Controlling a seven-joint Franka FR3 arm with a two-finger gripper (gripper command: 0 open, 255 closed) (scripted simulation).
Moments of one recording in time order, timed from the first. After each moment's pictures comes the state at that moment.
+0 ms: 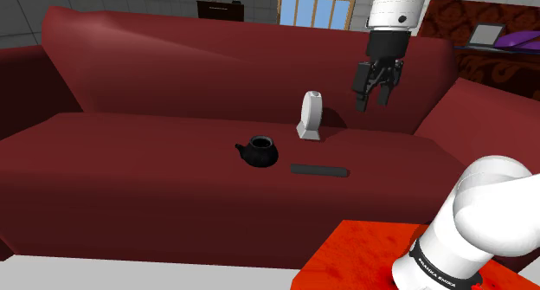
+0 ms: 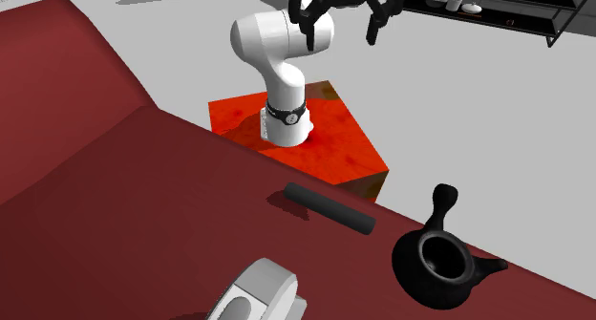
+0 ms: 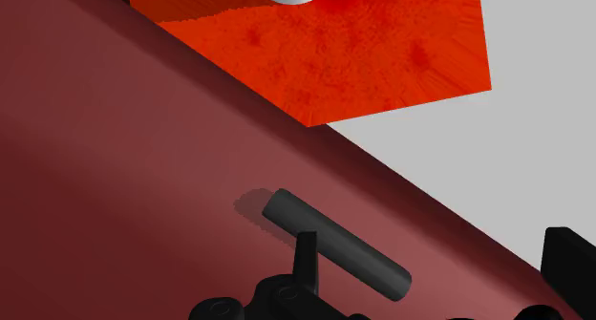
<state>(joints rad) -0.02 -0.82 0.03 -2.35 0.06 1.44 0.17</state>
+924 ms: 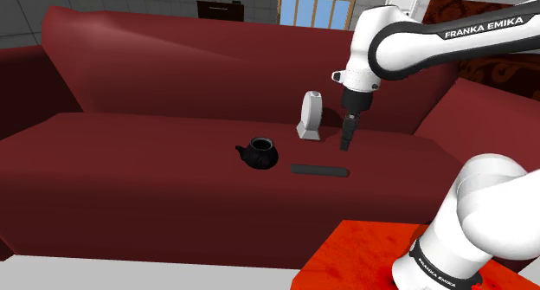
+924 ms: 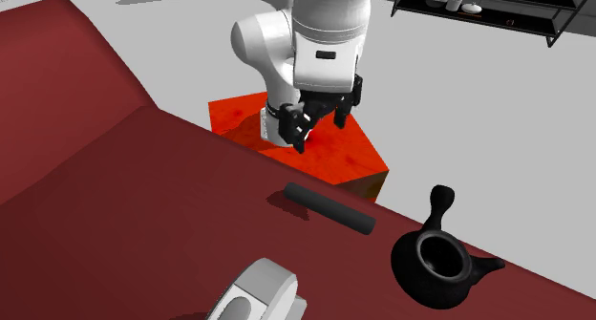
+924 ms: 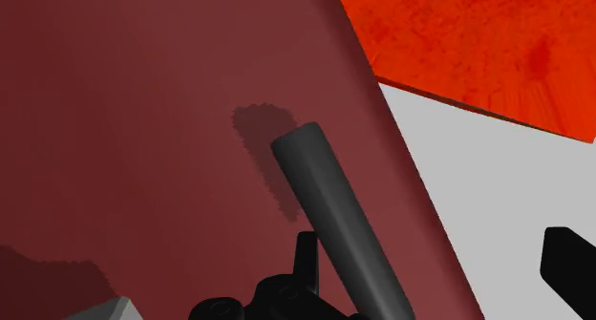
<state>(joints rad) 0.09 -0.72 -0.15 -2.66 -0.08 1.90 -0.34</state>
